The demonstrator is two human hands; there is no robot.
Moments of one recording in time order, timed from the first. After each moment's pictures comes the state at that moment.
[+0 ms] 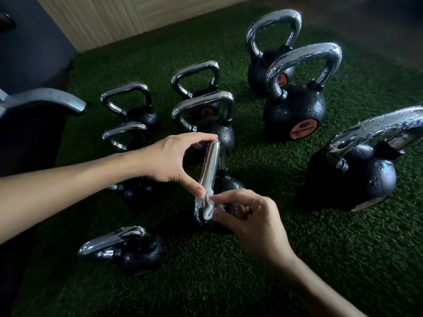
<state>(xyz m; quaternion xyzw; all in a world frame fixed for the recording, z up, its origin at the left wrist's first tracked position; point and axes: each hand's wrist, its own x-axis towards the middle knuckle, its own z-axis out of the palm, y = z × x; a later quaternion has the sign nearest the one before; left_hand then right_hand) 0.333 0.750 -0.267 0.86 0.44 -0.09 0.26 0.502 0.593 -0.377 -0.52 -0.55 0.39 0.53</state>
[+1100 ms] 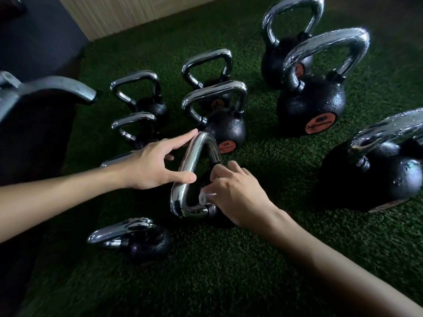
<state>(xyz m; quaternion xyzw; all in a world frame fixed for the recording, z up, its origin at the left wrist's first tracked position) 0.272 0.744 -0.294 0.82 0.49 -0.01 0.29 0.480 0.661 -0.383 -0.51 -0.82 0.15 0.21</state>
